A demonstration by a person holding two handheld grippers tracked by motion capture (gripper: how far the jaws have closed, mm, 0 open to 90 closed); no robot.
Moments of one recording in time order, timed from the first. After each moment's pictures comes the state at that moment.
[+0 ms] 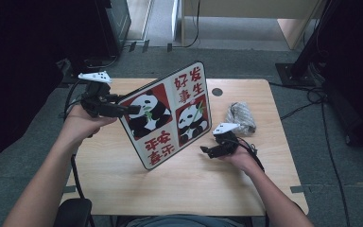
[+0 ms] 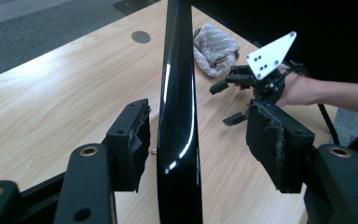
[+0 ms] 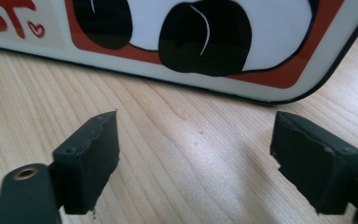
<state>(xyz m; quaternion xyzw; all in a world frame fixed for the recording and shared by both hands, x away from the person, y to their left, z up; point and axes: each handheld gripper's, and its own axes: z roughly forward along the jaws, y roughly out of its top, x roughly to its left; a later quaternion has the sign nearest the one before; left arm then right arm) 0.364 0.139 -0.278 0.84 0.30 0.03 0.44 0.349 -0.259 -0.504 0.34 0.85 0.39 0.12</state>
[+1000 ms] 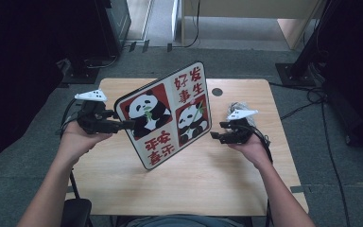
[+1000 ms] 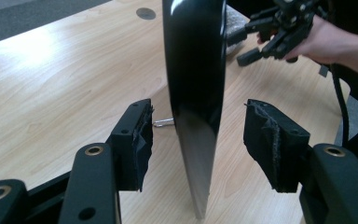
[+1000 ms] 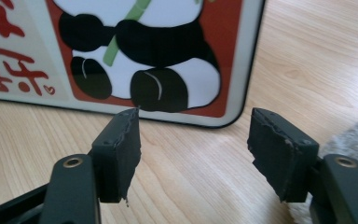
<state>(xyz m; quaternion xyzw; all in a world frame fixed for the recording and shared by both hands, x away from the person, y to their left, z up) 0.343 0.155 -0.315 0.84 0.32 0.03 0.43 0.363 -0.297 -0.460 0.38 0.81 0.42 0.11</state>
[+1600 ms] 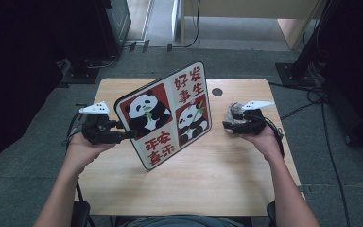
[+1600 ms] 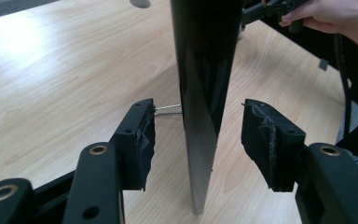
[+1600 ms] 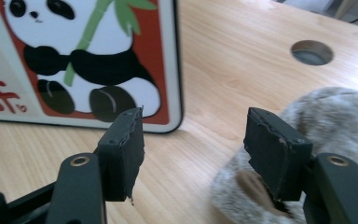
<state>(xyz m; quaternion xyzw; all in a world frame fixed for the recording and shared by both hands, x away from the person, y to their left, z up) 0.333 0.156 -0.351 0.84 0.32 0.02 0.45 0.379 -0.337 -0.440 0.41 0.79 0.43 0.13</state>
